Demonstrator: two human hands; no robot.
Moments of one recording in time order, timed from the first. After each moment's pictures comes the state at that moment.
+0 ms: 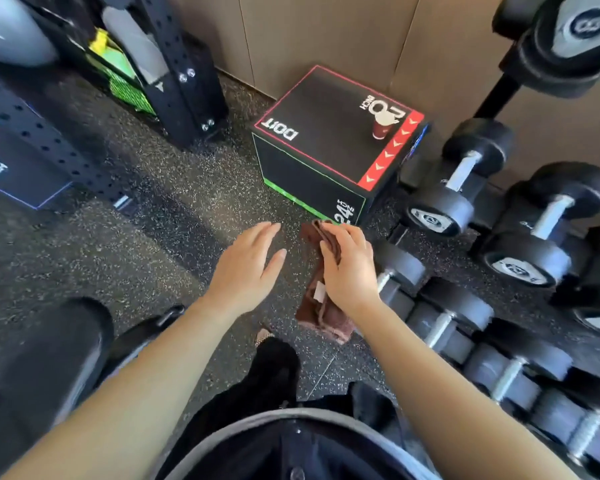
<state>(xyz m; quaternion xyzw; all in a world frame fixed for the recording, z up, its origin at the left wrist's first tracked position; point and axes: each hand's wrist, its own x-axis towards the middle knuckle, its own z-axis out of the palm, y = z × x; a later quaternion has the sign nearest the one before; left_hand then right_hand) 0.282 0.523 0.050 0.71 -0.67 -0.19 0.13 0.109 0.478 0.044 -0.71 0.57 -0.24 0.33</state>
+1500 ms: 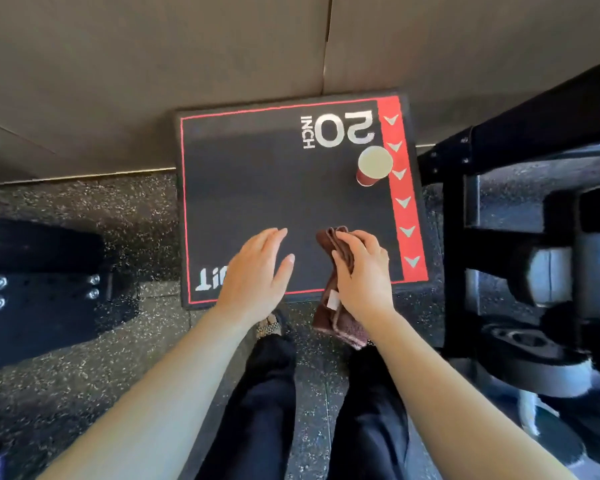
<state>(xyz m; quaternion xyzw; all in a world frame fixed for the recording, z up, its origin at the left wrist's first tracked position) 0.433 -0.183 -0.149 0.48 -0.82 -0.32 -0.04 0.277 -0.103 -0.171 -0.40 0.84 -0.22 0.30</state>
